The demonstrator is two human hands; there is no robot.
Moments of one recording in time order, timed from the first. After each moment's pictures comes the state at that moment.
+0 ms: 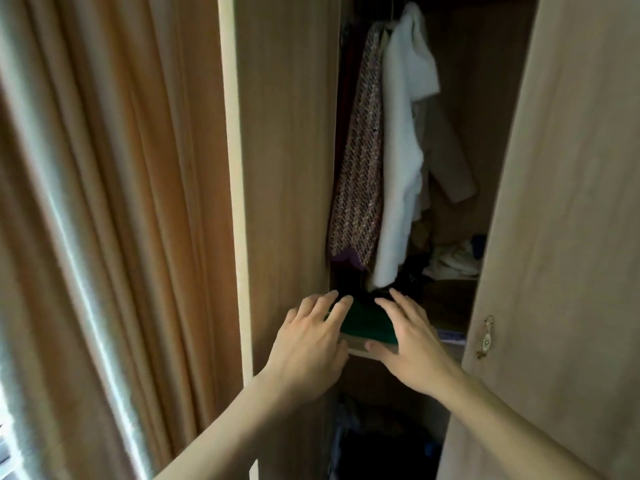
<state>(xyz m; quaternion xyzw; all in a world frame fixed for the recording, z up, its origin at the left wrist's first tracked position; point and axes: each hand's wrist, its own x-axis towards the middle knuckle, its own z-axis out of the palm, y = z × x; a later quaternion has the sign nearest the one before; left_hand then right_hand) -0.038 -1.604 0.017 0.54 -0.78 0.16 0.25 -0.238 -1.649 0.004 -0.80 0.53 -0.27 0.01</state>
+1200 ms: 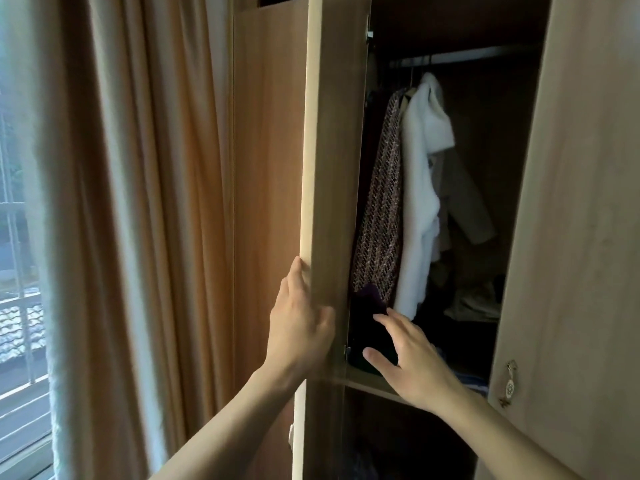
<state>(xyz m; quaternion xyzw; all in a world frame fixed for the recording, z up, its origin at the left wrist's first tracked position) -0.022 -1.567 0.088 0.55 -0.62 0.03 0.56 -0.216 -1.617 0.051 -0.83 0.48 -0.29 0.05</state>
